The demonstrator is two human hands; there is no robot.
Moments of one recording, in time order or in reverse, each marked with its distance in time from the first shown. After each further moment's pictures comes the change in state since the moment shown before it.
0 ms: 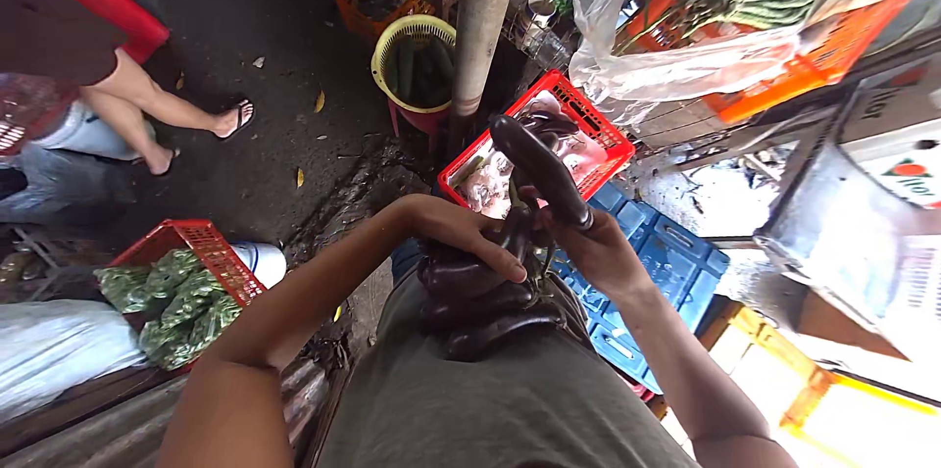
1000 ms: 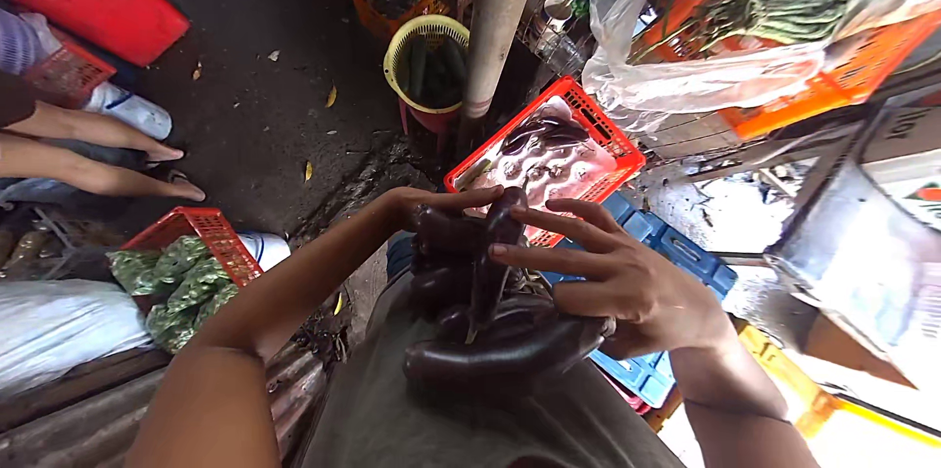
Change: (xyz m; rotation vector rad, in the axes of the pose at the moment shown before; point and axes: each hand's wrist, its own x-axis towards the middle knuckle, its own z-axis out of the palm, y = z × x) left_hand -0.015 -0.022 -0.019 -0.621 0.022 0.129; right_hand 0.011 -0.070 -0.016 -0.650 -0.670 -0.855
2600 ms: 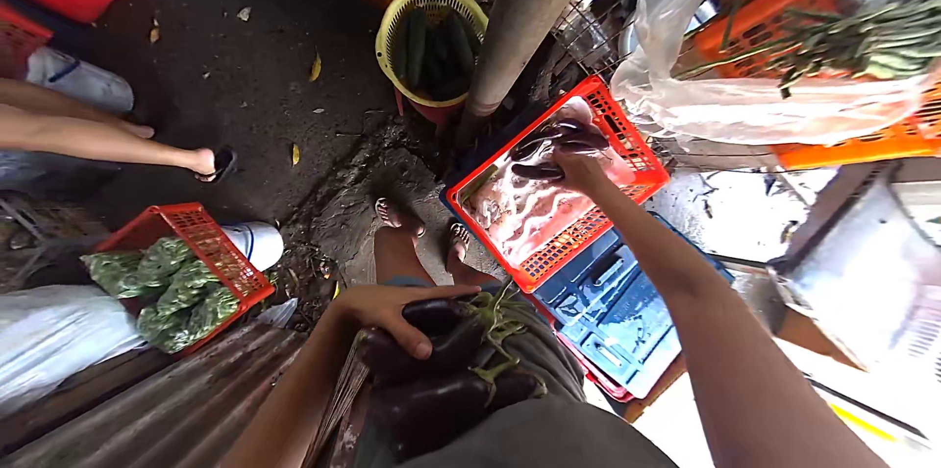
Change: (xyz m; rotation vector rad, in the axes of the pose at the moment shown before) left_hand -0.029 -0.092 -0.077 0.127 -0.158 0.164; right_hand -0.104 0.381 0.082 -0.296 -0.469 1.212
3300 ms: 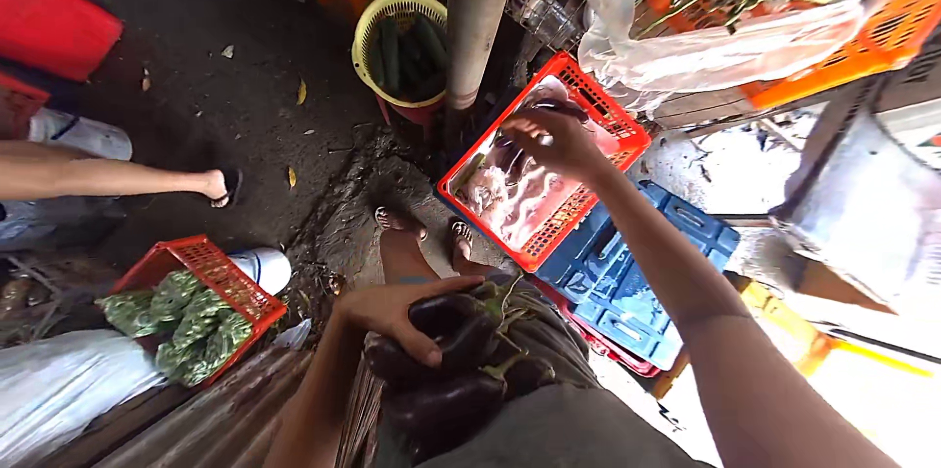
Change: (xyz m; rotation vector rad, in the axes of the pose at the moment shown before) left_hand 0.004 0.004 0.022 0.148 -0.011 -0.041; right_hand -0.126 -0.119 -0.101 0.641 0.368 -0.455
